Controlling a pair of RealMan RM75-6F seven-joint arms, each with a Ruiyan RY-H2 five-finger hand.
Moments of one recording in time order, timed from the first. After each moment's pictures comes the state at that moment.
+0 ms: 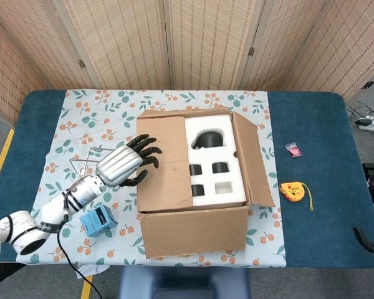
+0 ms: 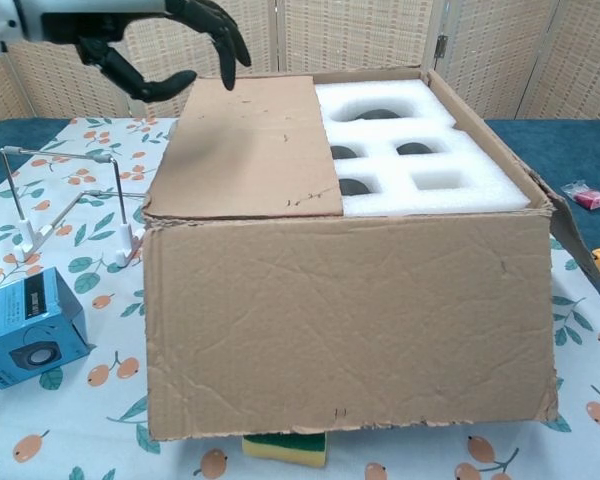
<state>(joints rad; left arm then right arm) -0.89 -1.15 -0.24 -1.61 1.62 0.81 -0.20 -0.02 -1.00 -0.01 -1.55 -1.65 1.83 0.32</state>
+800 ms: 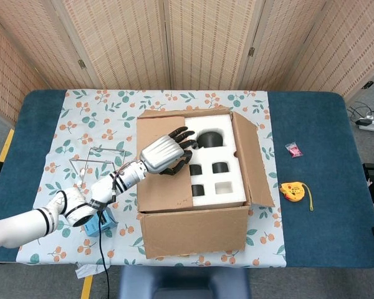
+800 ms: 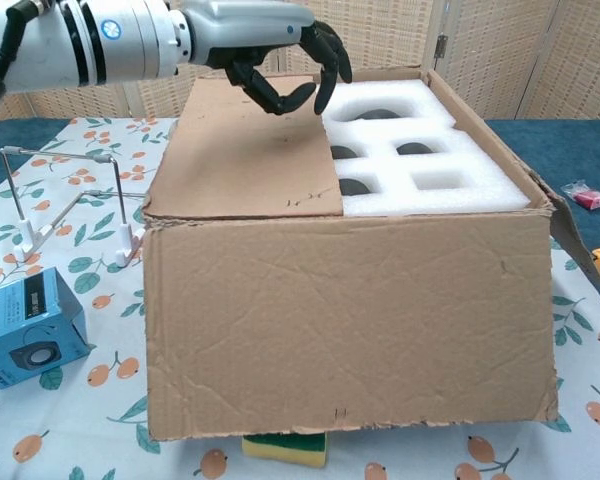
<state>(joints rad) -1.14 -1.43 -0.24 -1.27 1.59 0.76 -0.19 -0.06 -0.98 0.03 -1.50 -1.63 1.83 0.48</state>
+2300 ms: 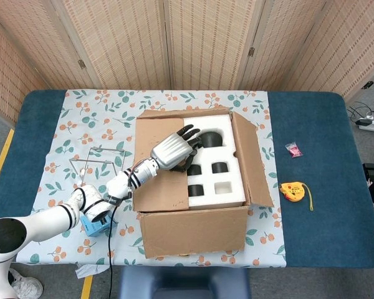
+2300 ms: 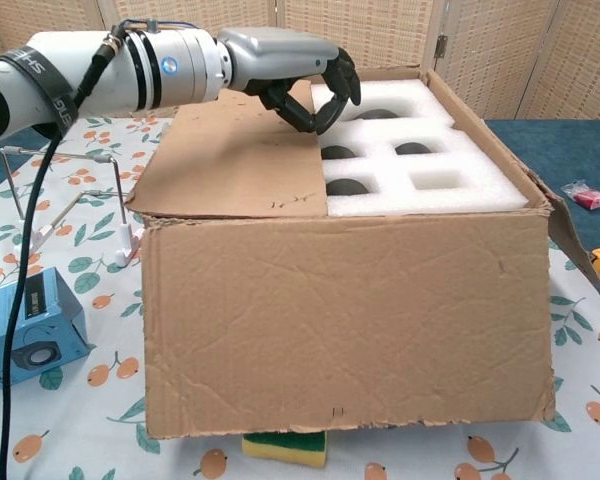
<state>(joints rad) -1.23 -1.56 -0.19 -1.11 1.48 0.74 -0.10 -0.07 -0.95 0.02 -1.47 -1.64 1.77 0.59</state>
